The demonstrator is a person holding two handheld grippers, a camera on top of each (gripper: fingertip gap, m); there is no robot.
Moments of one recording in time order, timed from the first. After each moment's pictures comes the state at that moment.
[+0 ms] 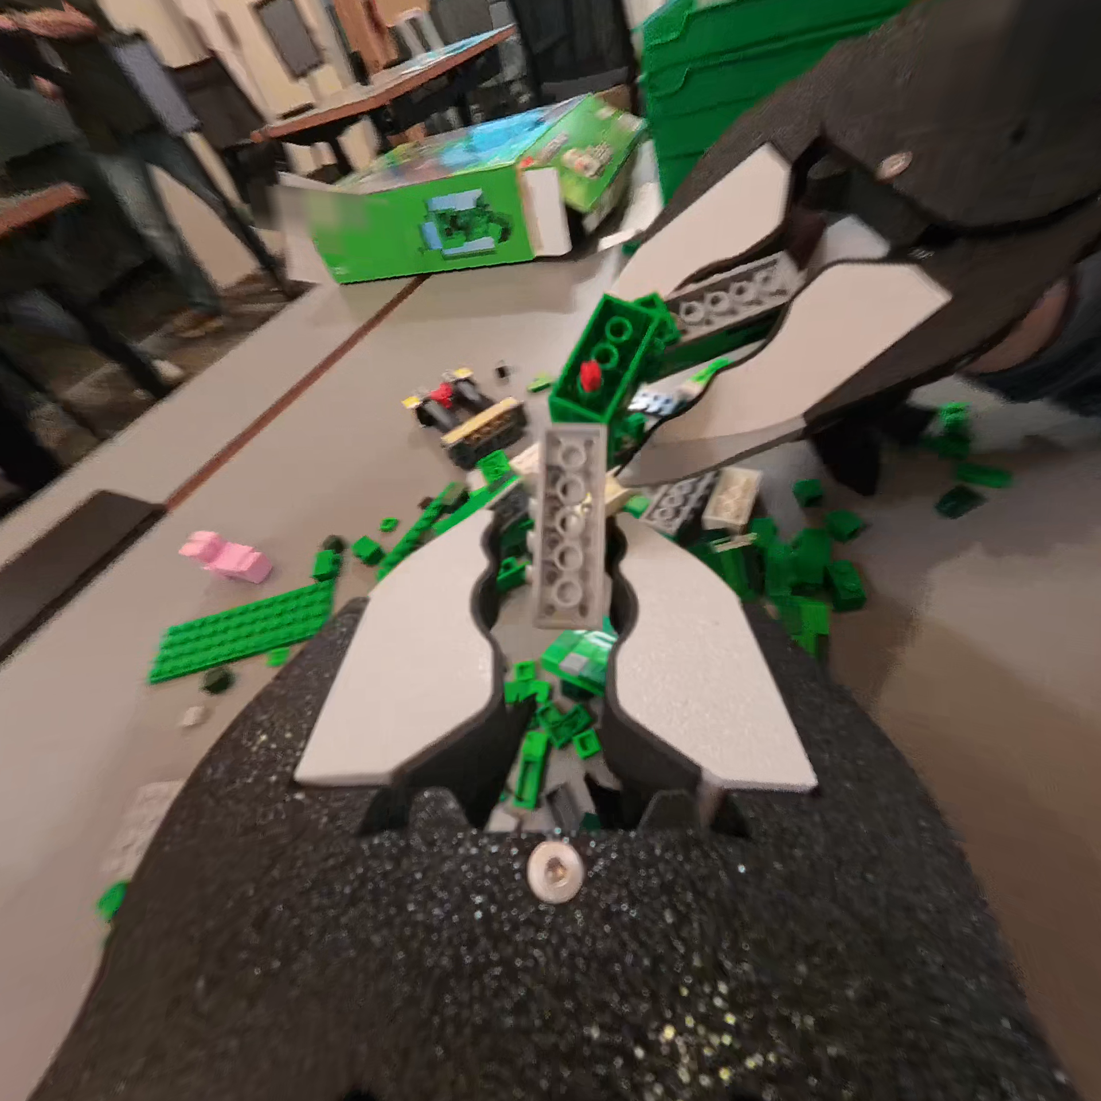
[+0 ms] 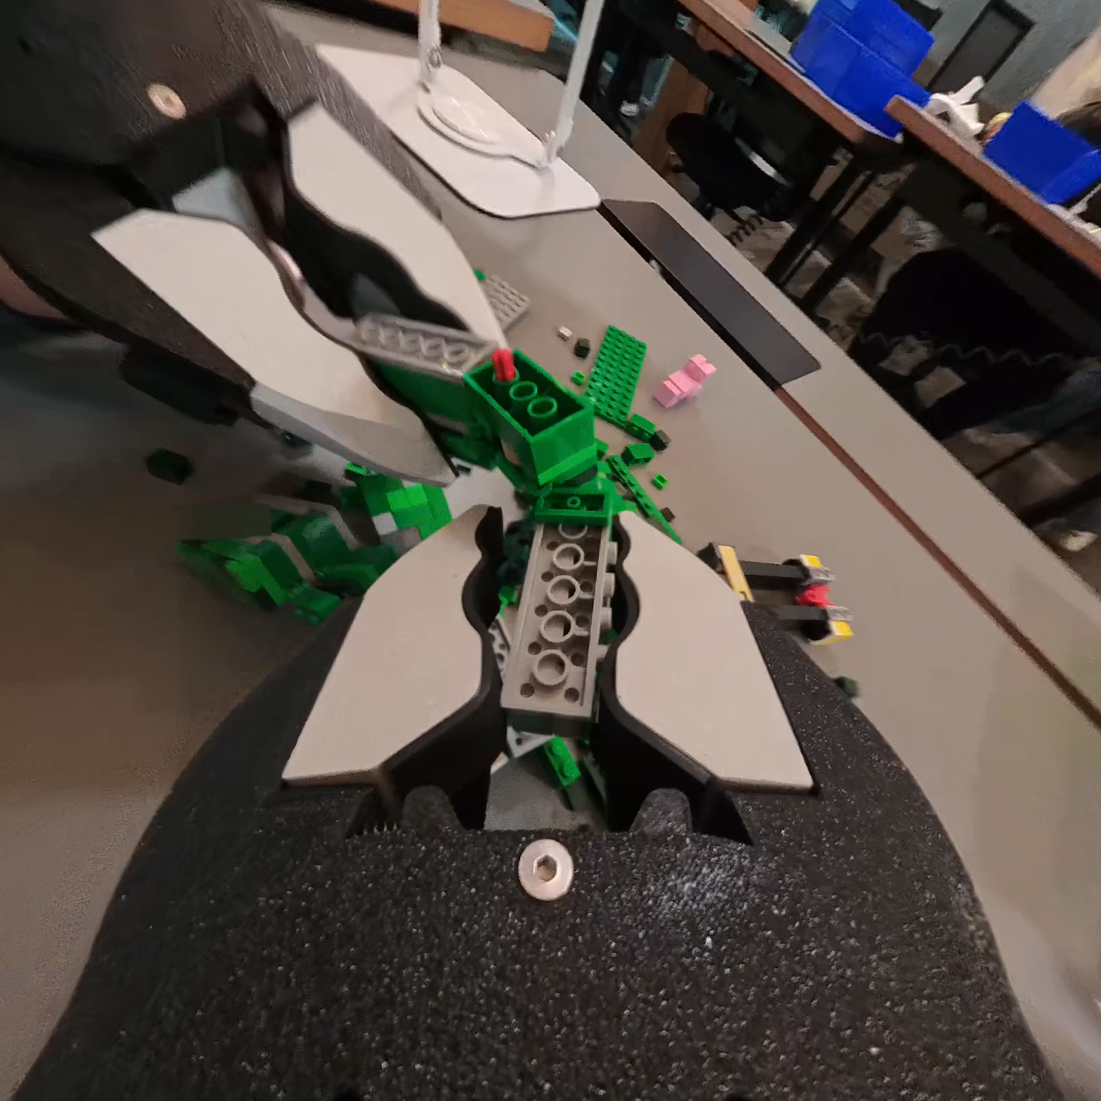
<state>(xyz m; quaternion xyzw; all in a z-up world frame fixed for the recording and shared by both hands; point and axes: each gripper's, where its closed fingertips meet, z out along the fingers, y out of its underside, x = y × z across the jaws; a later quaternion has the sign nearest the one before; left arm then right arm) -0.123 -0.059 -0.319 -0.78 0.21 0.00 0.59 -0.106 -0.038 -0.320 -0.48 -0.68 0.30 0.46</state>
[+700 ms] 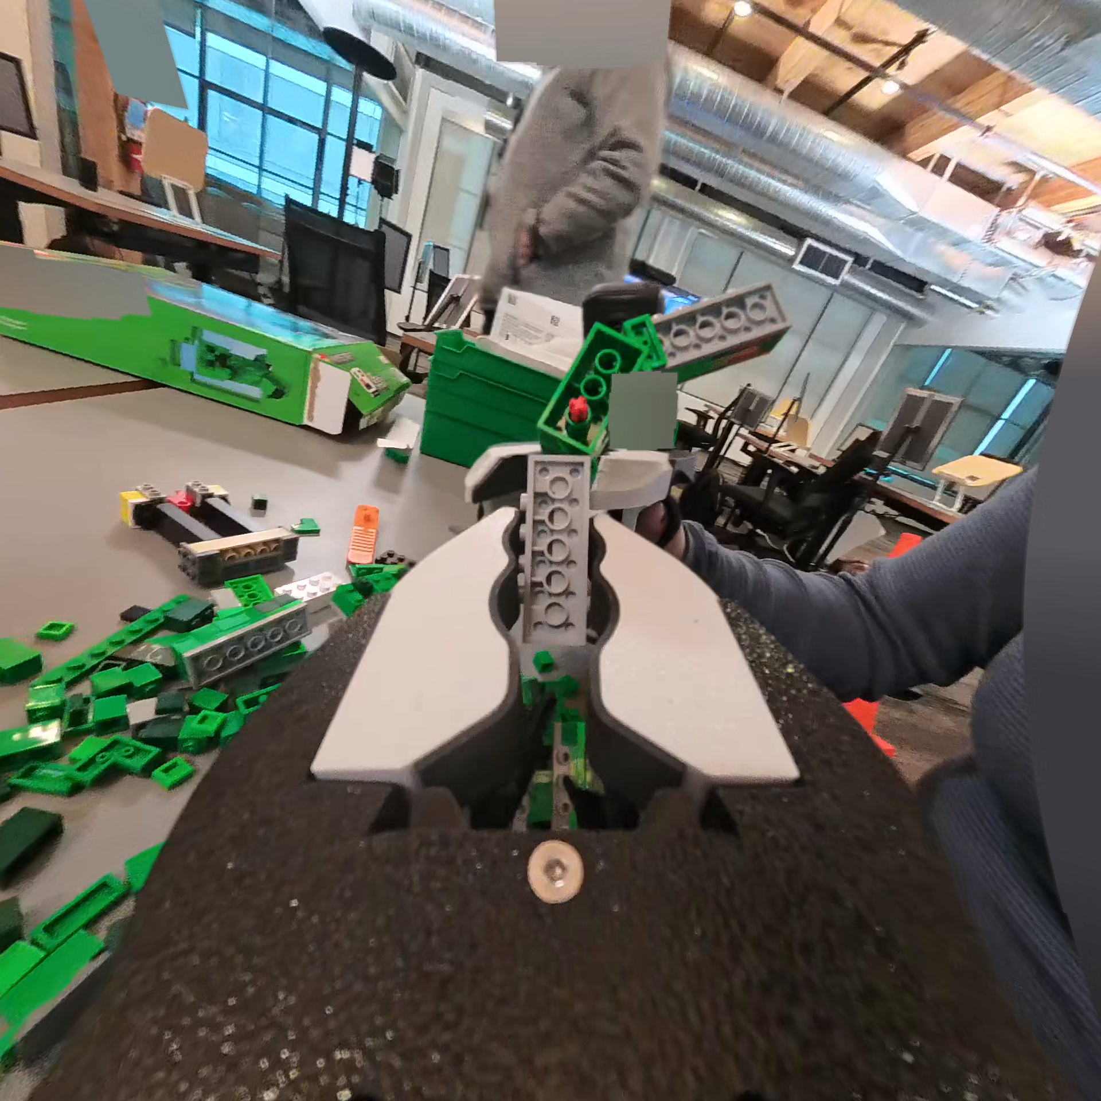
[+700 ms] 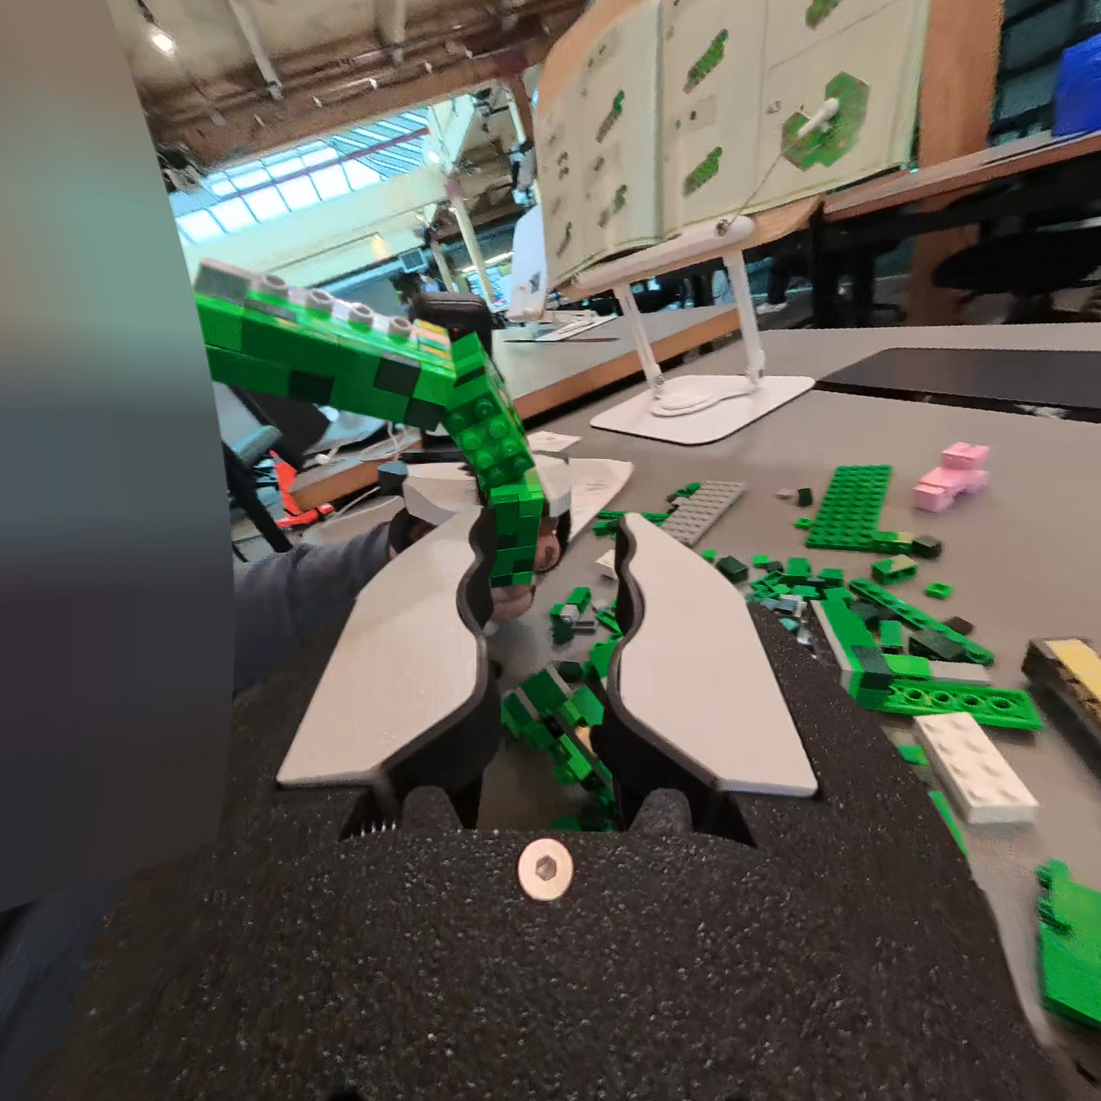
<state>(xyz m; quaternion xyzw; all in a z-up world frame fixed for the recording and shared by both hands) -0.091 -0.082 -0.263 -0.65 0.13 -0.38 0.65 -0.096 -0.073 -0.265 -0.46 -0.52 0.67 0.28</state>
